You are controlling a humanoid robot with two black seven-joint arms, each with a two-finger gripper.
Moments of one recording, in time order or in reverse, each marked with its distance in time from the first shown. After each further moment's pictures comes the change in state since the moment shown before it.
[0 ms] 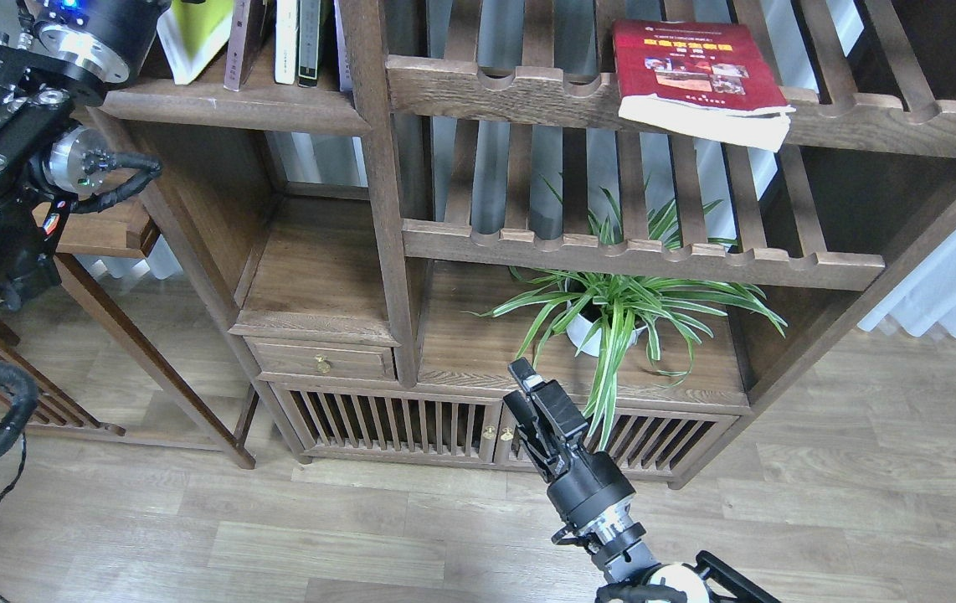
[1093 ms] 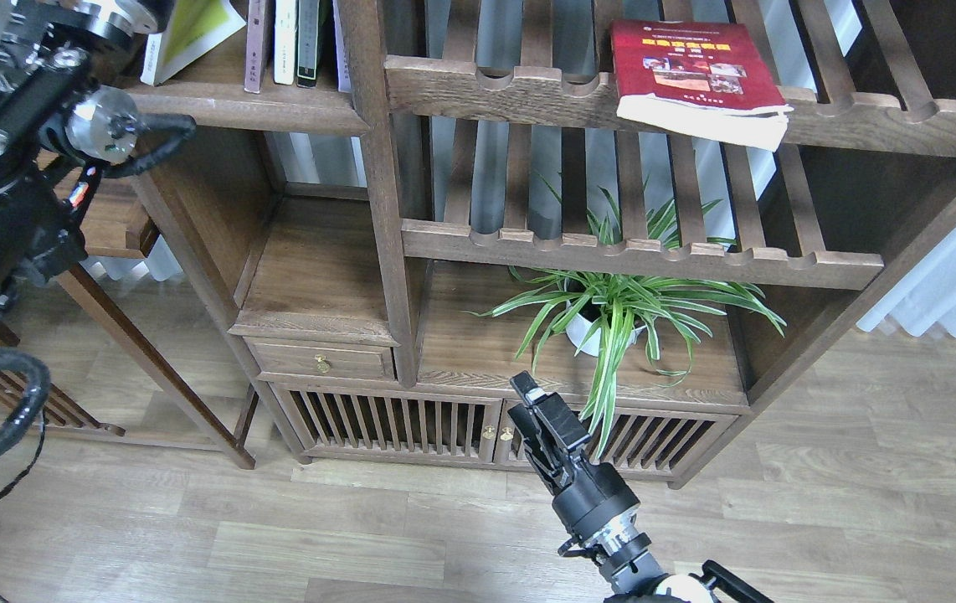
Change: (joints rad) left arm -0.004 0.012 -0.134 -0.232 -0.003 0.029 0.011; right arm -0.029 -0.014 -0.001 -0.026 -0.013 0.000 -0.008
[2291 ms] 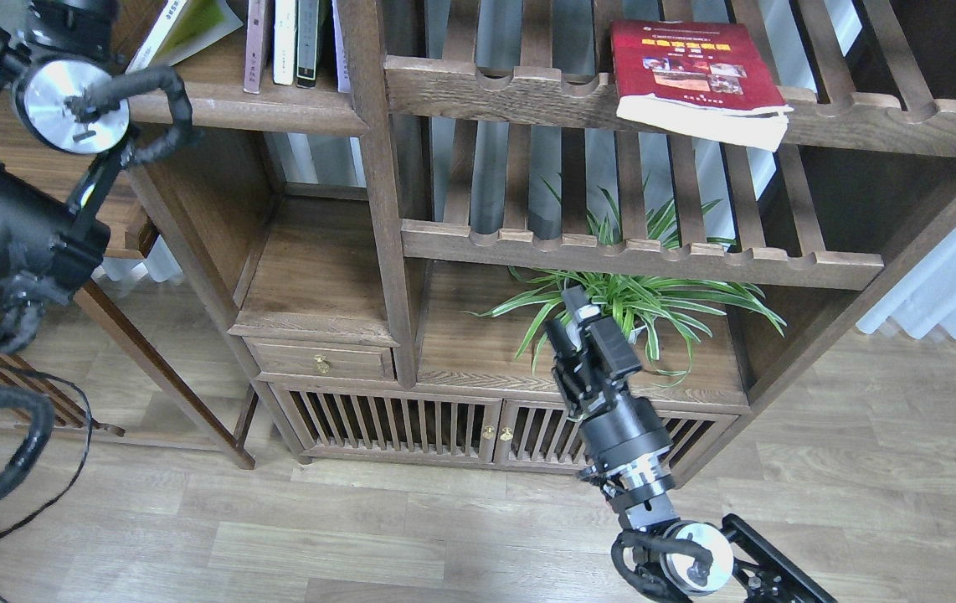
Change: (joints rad) left arm 0.276 -0.003 -0.129 -0.527 -0.518 -0.389 0.086; right arm 0.015 0.025 0.168 0.358 0.097 0.000 0.022
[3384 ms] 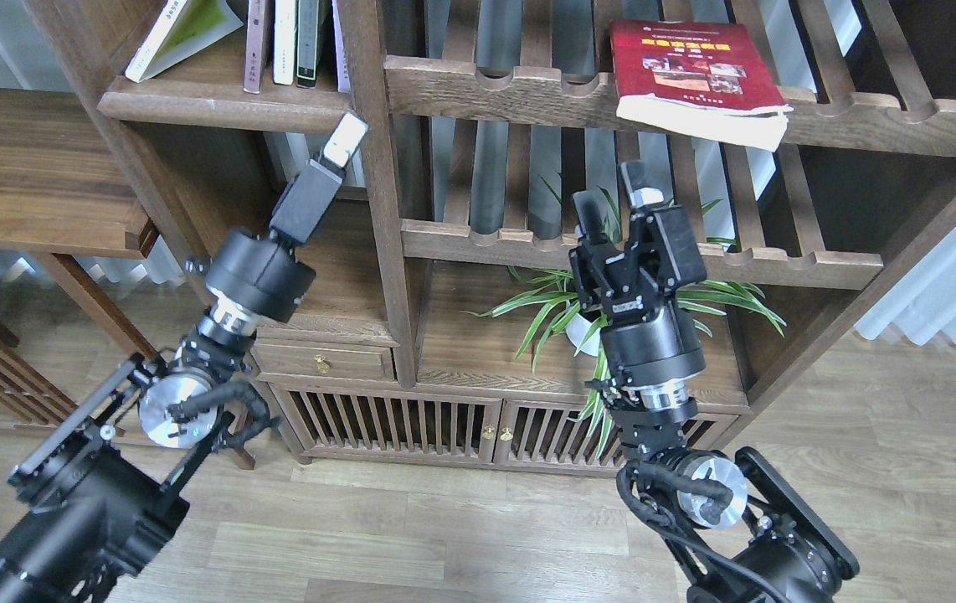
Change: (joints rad) left arm 0.556 -0.139 0.043 -0.142 0.004 -0.036 0.186; right arm 0.106 0.001 0.090 0.074 0.001 0.000 0.034
